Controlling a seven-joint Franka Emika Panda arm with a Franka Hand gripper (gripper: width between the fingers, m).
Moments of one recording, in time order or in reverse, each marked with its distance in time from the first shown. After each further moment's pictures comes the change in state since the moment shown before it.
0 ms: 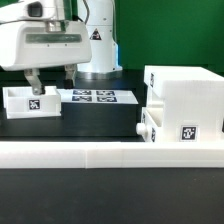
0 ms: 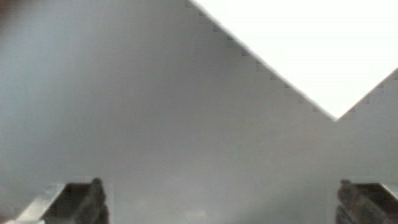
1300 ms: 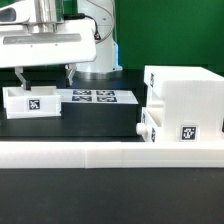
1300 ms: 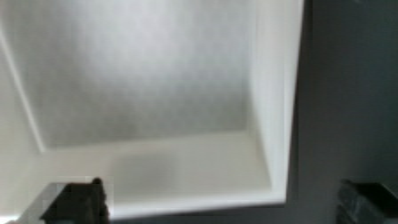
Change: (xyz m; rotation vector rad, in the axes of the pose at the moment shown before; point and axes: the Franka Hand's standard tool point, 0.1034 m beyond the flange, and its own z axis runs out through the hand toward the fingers) arm -0.041 -0.031 0.007 -0.003 -0.029 0.612
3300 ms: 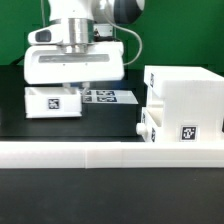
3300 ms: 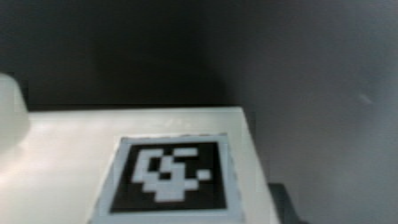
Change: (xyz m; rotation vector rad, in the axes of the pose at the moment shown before) arm 0.008 -0.067 0.033 -0.025 0.071 0.070
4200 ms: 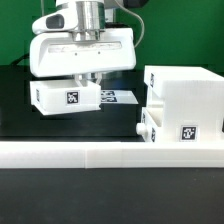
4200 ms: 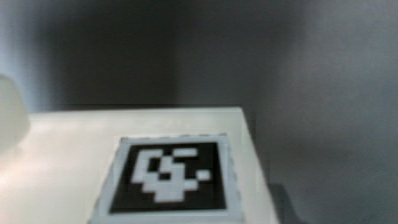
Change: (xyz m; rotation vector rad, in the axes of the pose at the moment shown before) arm 0.053 -0.003 -0.016 0.041 -0.013 -0.342
